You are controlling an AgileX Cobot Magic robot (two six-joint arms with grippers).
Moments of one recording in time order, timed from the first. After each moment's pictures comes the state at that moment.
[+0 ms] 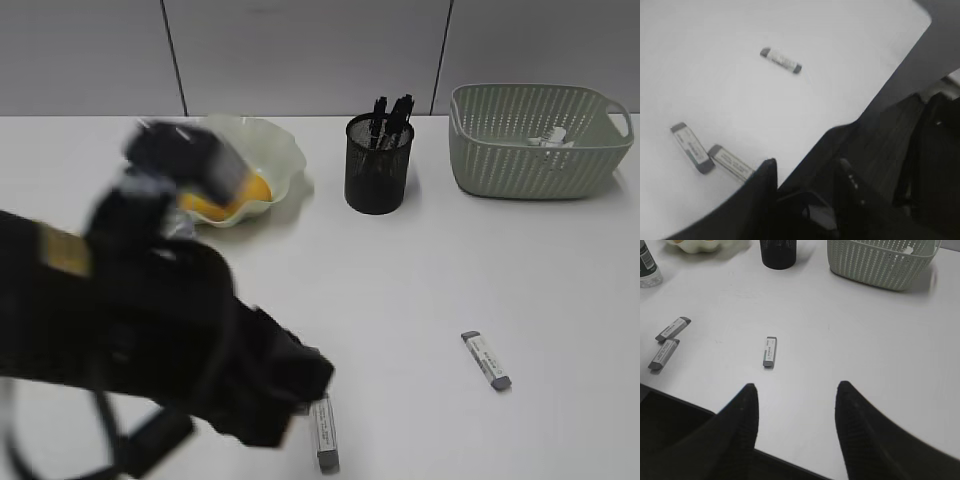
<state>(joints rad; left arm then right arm) -0.94 1.24 -0.72 -0.62 0.37 0.28 0.47 0.04 -0.51 -0.07 1.04 0.06</state>
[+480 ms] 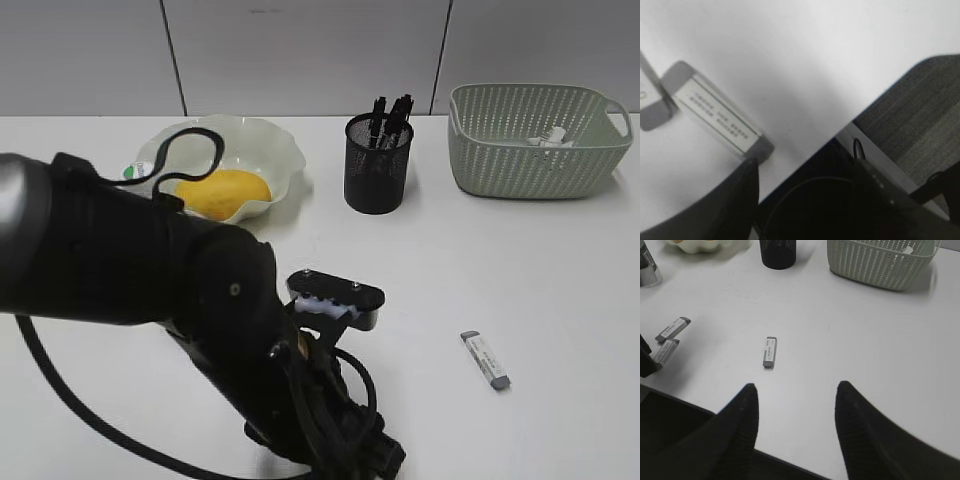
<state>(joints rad) -1.00 1.86 -0.98 -0.46 0.53 -0.03 0.47 0.04 -0.51 -0.07 1.04 0.06</state>
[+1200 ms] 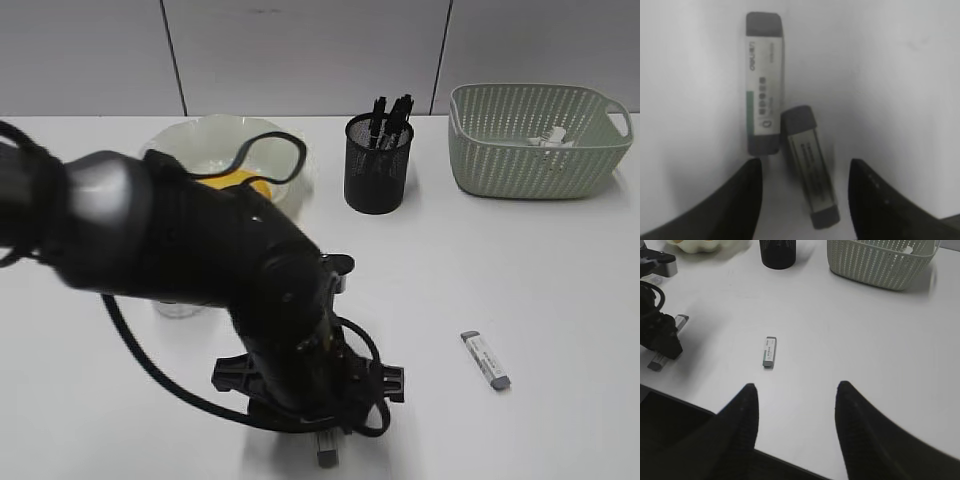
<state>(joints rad) -1.00 1.96 -1.10 -0.02 0.60 -0.85 0.47 0.04 -0.51 -0.07 1.04 0.06</state>
